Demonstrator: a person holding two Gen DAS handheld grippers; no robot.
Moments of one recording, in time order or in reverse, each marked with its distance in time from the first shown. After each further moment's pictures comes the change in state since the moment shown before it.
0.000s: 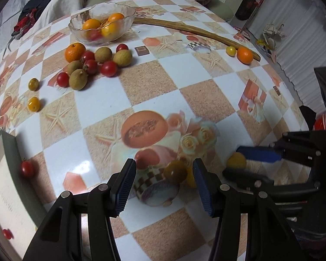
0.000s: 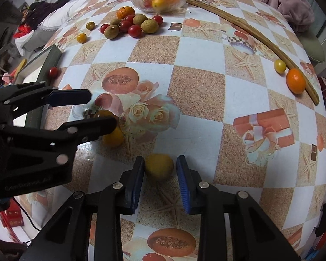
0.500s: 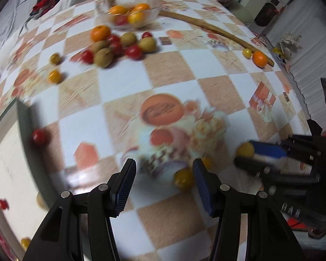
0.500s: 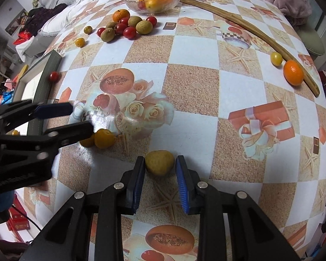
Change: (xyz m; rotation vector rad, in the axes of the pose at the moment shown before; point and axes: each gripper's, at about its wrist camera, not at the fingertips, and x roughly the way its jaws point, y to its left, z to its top) left arm -0.015 0.013 -0.021 -0.124 0.040 0.053; right arm -0.003 -0.010 -0.004 0.034 -0.011 0.029
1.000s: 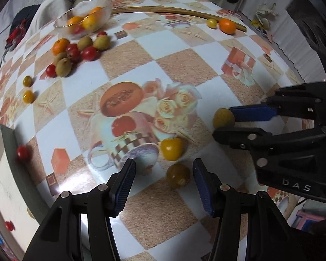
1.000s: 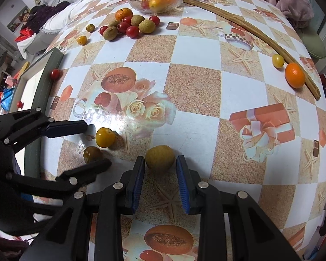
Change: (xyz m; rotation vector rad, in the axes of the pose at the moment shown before) left arm 0.015 -0.045 -0.018 0.248 0.011 0.011; right arm -0.001 0.002 -0.001 -0.027 0.004 -0.007
